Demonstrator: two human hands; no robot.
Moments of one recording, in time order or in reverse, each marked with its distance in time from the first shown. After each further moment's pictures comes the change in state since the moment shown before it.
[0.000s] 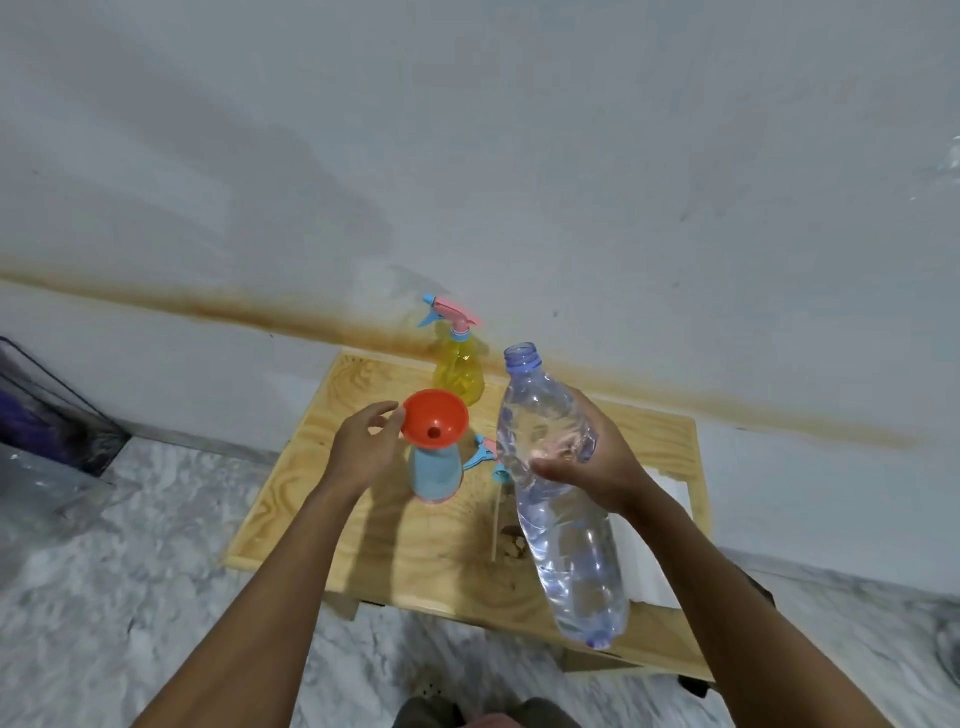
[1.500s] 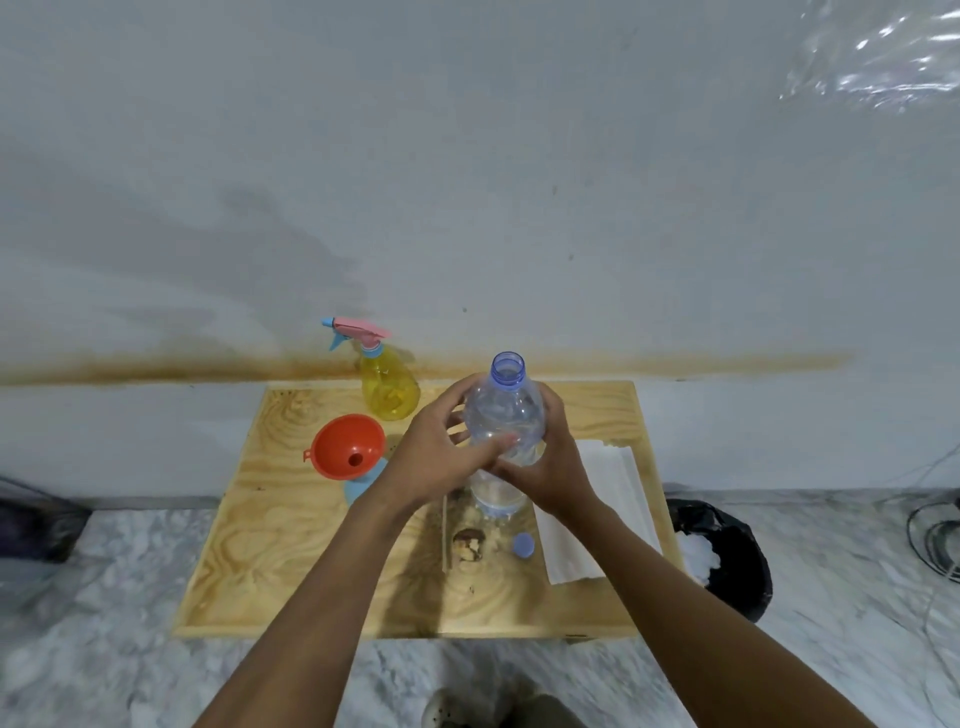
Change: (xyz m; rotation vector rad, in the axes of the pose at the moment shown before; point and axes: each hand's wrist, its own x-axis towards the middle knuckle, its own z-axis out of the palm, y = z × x) left_hand -0.060 0.107 0.112 -0.053 -0.530 0.341; right_hand -0.013 0.058 -0.023 -0.120 0.401 -0.124
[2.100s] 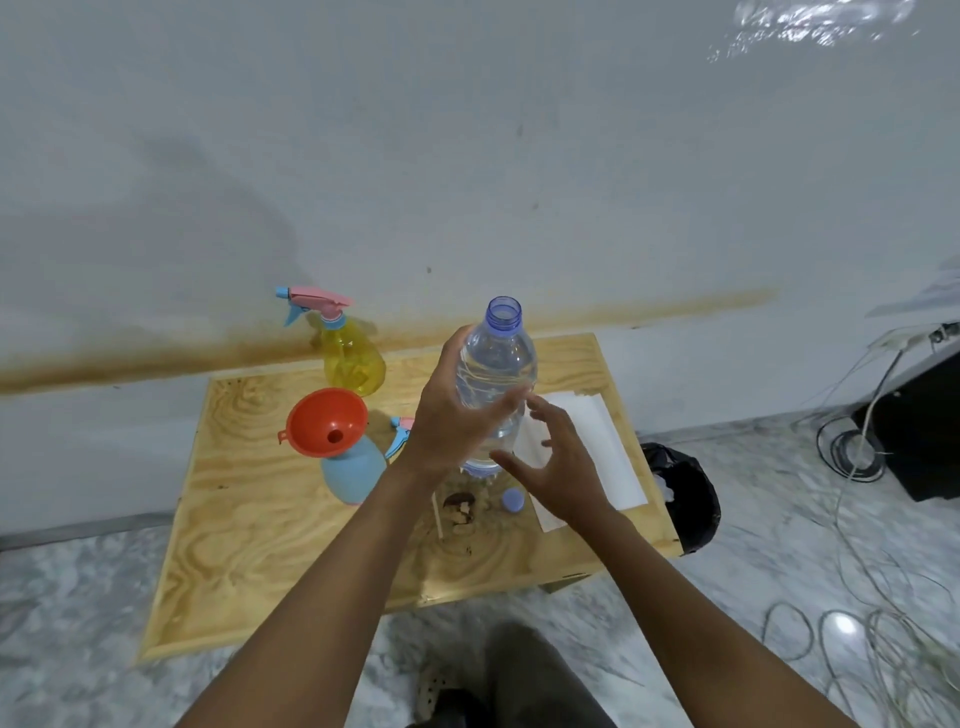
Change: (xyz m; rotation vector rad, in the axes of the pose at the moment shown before) left_hand 0.007 -0.026 0.020 -0.018 0.009 0.194; right_hand -0.066 0.039 0.010 -0.334 0.095 0.222
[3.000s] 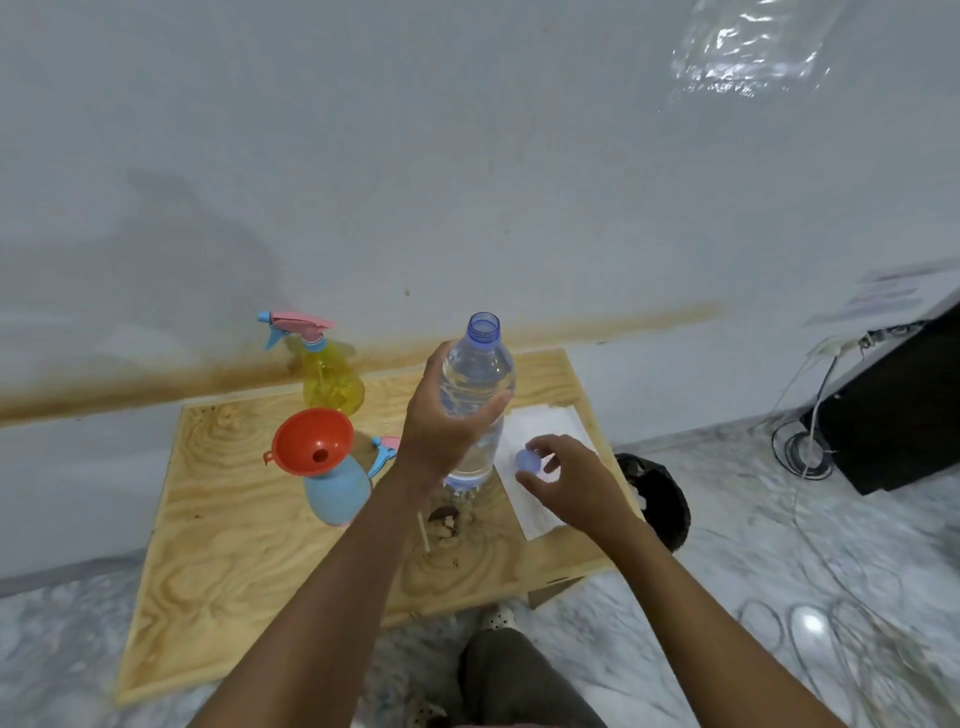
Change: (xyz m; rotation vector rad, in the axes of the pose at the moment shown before) left_hand 0.001 -0.001 0.003 -0.104 0.037 0.025; right_hand -0.019 -0.020 -0.045 -0.254 -0.083 0.182
